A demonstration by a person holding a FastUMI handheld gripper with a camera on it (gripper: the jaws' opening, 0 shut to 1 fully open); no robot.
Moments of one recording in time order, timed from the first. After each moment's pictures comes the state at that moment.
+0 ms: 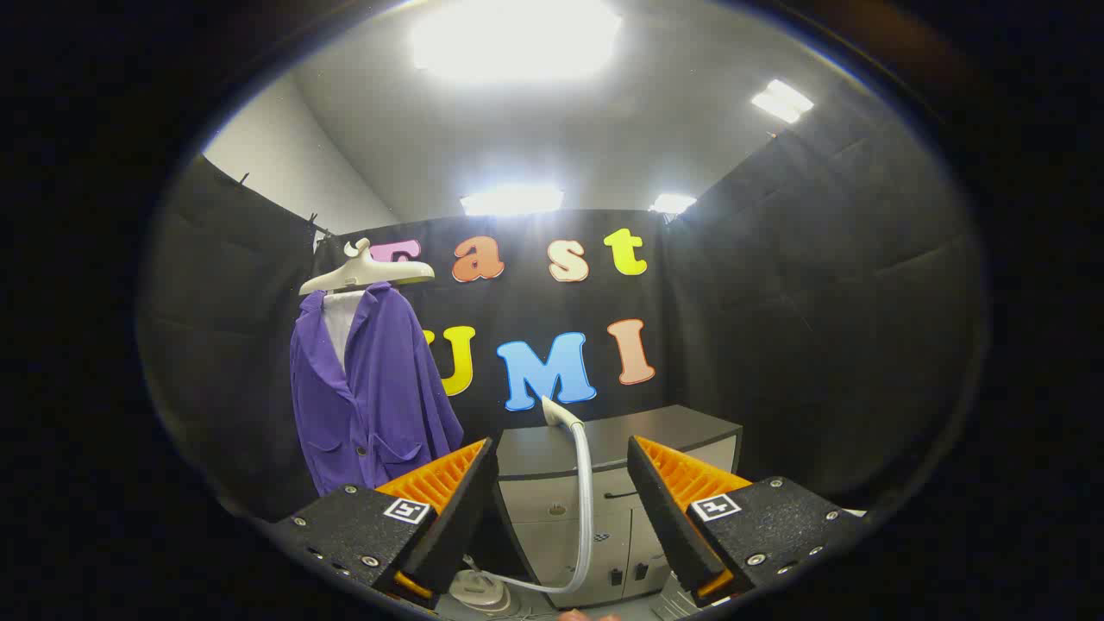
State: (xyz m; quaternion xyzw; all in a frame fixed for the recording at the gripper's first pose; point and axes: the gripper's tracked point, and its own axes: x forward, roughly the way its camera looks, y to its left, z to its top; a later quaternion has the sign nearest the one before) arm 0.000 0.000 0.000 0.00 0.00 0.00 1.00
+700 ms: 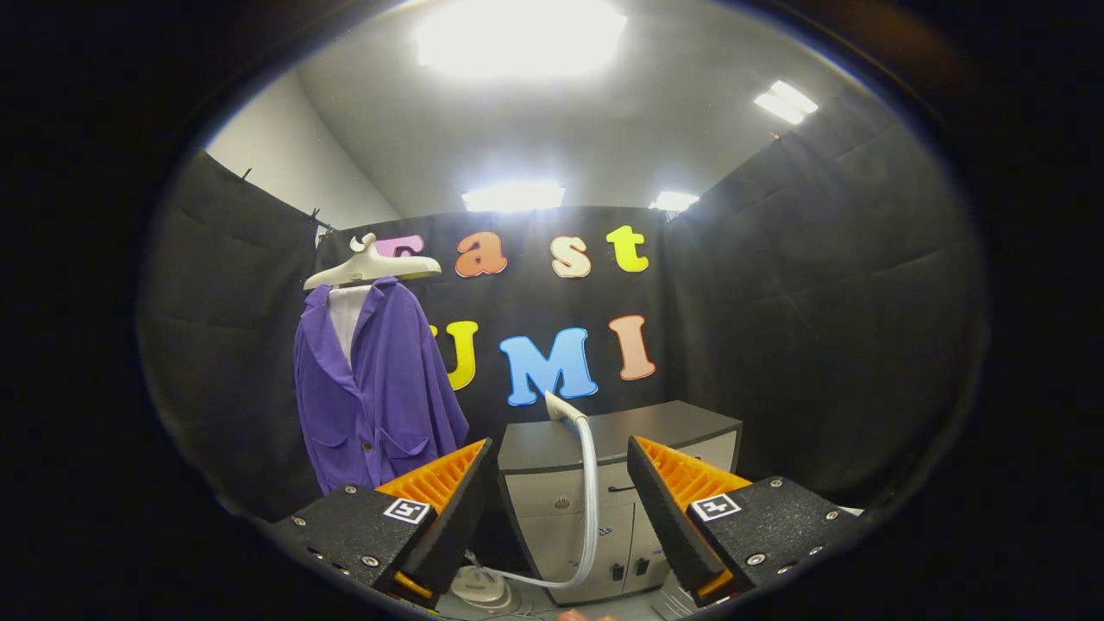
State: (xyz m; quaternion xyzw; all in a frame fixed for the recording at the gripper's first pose) arm -0.007 0.015 -0.005 -0.01 0.01 0.00 1.00
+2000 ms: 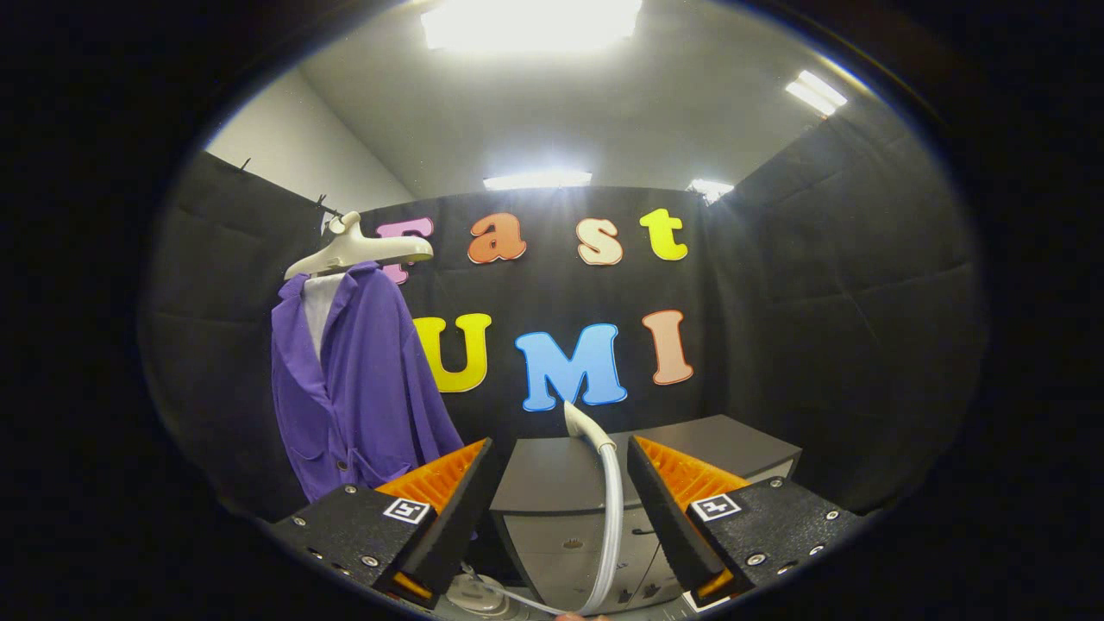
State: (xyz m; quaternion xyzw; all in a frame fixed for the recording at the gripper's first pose) arm 0.180 0.012 -0.001 -0.02 0.03 0.05 1.00
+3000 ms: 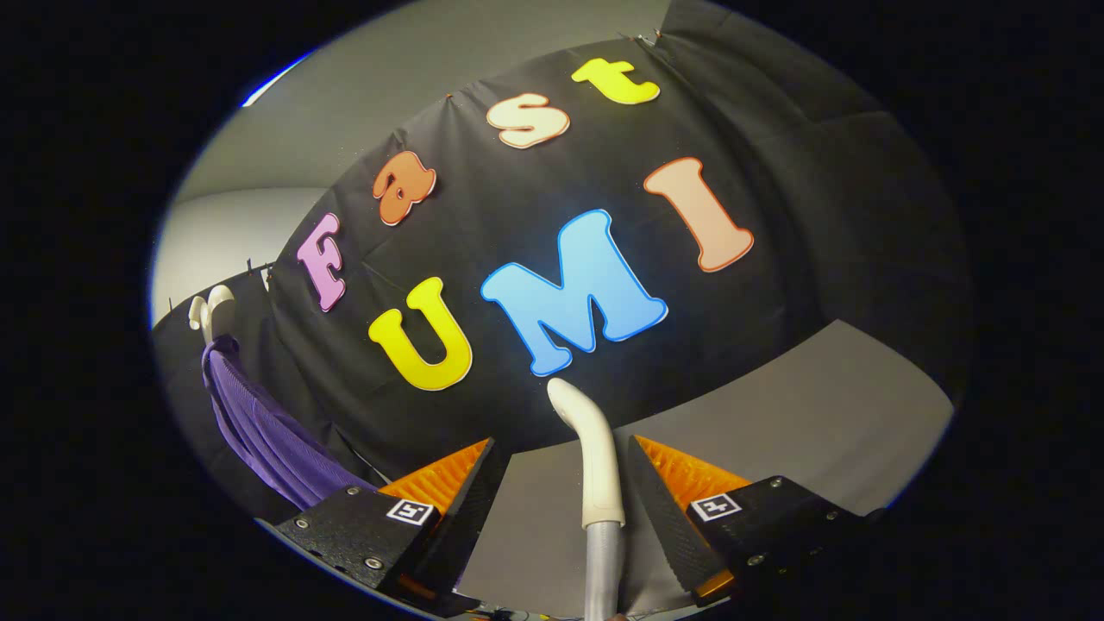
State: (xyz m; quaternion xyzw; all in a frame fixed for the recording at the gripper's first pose) arm 0.473 -0.042 -0.091 0.21 0.24 0.14 0.94
